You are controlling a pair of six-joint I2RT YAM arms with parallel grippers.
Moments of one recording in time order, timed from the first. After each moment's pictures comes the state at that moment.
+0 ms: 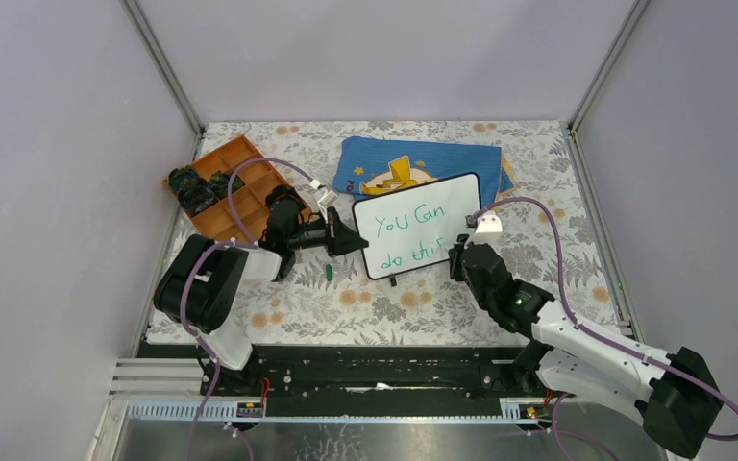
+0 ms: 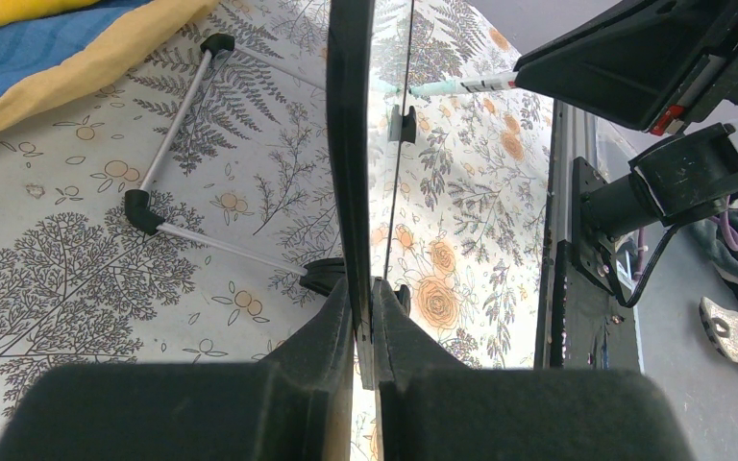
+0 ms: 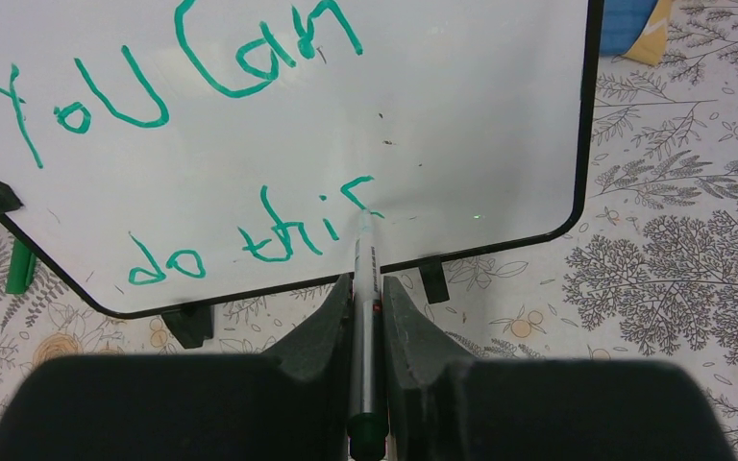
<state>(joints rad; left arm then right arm) -0.31 1.67 0.56 0.90 0.95 -0.41 0.80 0.89 0.47 -0.09 0.55 0.45</state>
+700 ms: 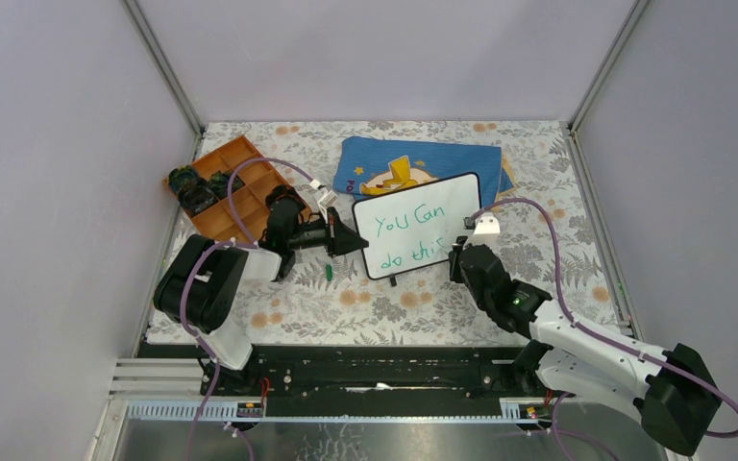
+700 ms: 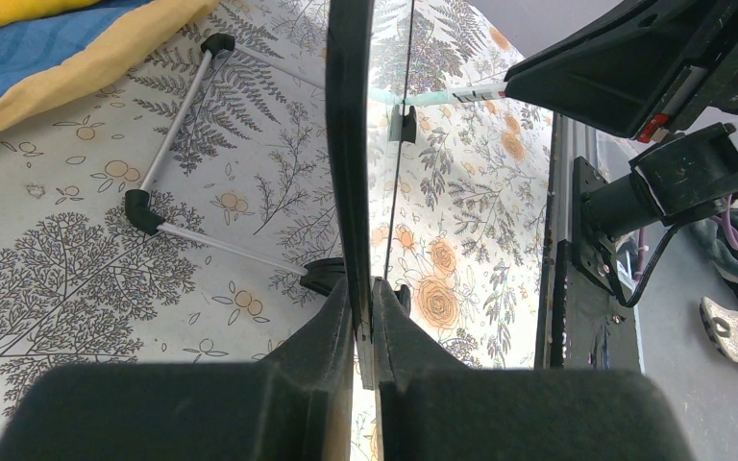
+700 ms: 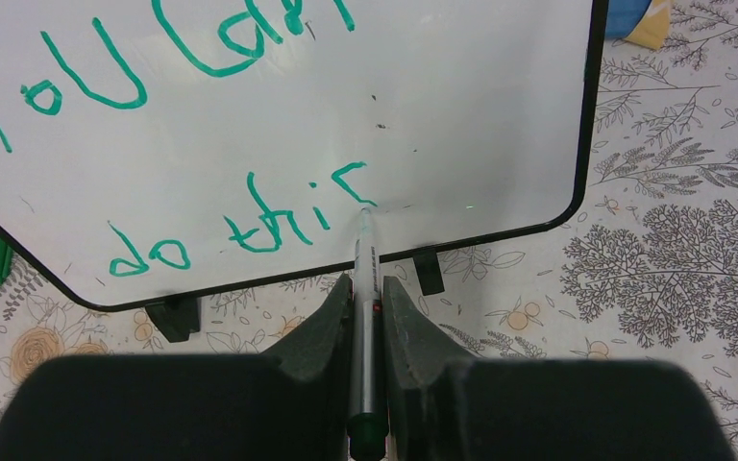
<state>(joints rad) -0.31 1.67 0.56 0.90 0.95 -0.41 0.80 0.90 0.46 -0.09 0.54 0.45</state>
